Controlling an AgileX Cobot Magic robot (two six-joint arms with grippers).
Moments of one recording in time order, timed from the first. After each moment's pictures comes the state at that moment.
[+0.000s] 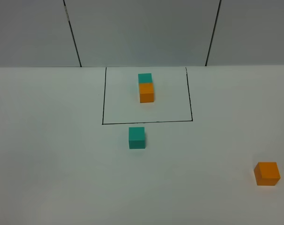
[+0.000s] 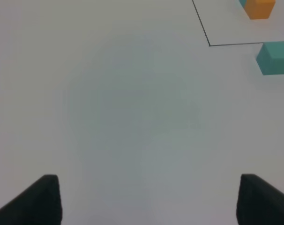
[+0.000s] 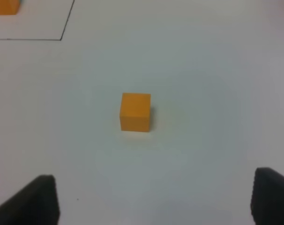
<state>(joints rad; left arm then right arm) 0.03 -0.01 -0.51 -0.10 1.05 0.07 0.00 0.01 -0.49 0.04 1.07 -0.03</state>
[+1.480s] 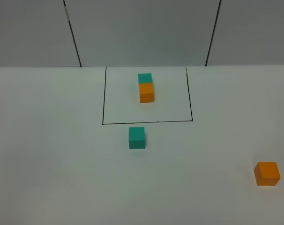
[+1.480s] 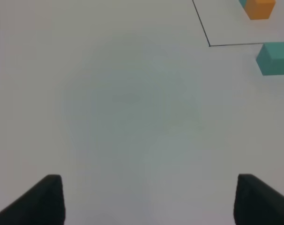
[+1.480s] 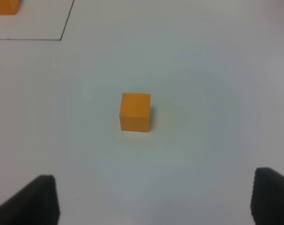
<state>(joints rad) 0.03 -0.01 -0.51 -0.10 1.05 0.07 0.00 0.01 -0.49 0.04 1.07 -0.03</state>
